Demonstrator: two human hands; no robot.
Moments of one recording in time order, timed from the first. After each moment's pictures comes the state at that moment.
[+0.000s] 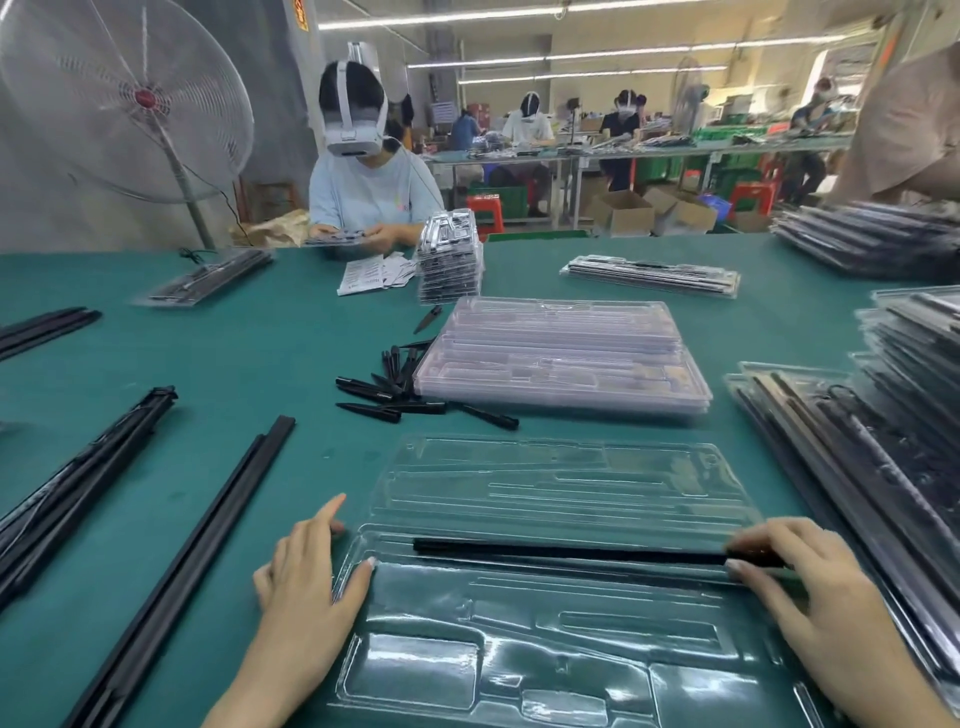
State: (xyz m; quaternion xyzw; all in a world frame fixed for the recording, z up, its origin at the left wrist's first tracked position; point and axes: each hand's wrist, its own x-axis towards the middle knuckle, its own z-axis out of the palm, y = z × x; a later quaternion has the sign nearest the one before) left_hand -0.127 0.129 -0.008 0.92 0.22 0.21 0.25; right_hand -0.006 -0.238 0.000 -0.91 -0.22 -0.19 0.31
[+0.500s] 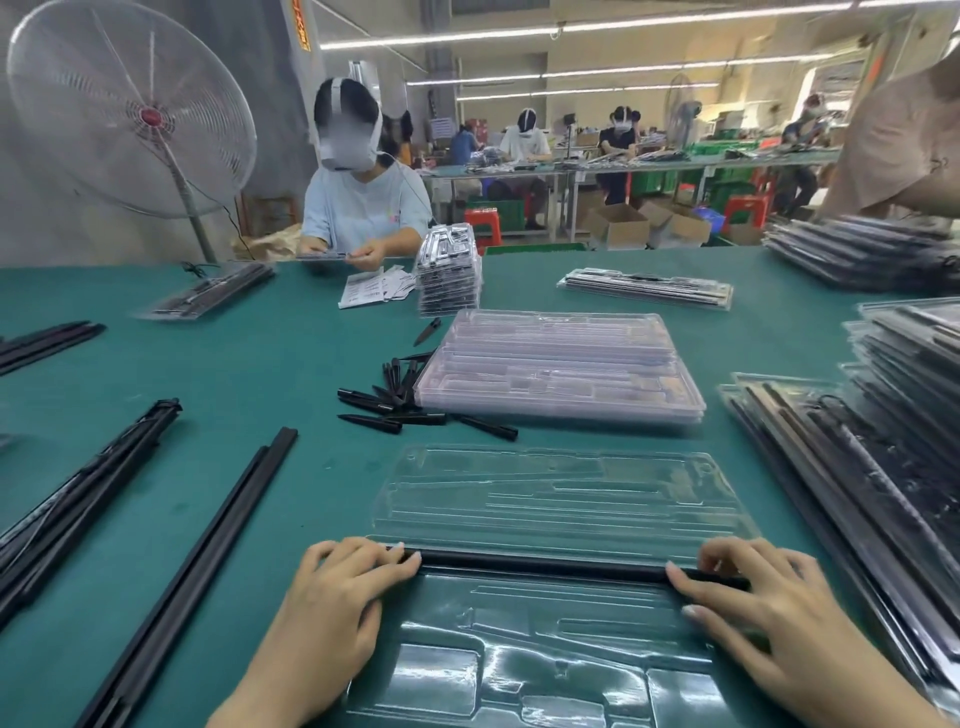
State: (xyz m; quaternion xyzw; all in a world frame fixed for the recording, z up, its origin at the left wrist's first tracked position) left_hand -0.133 0.123 0.010 0.97 -0.05 0.19 0.12; right_hand -0.011 -0.230 0.000 -0.88 -0.37 -0.23 0.16
